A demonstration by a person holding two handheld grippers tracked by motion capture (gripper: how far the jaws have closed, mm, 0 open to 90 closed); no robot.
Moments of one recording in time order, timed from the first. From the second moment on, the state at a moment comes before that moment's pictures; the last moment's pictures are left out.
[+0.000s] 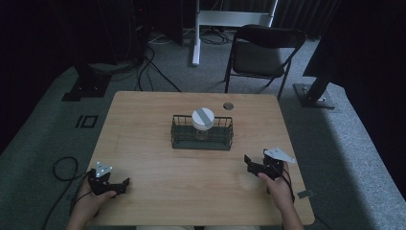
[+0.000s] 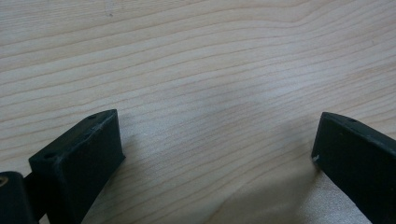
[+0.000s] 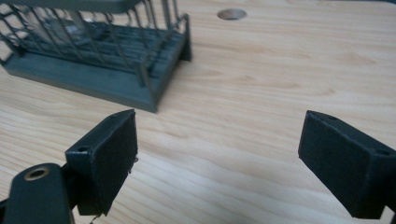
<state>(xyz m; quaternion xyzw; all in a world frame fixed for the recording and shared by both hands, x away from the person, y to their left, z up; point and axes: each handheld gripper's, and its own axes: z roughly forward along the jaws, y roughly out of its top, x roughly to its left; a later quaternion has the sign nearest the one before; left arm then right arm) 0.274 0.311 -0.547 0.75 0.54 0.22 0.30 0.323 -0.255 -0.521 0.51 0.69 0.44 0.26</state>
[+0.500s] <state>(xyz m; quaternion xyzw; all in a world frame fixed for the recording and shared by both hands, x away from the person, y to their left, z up) 0.274 0.311 -0.547 0.75 0.54 0.22 0.30 0.313 -0.286 -0.533 0.54 0.69 0.41 0.26</state>
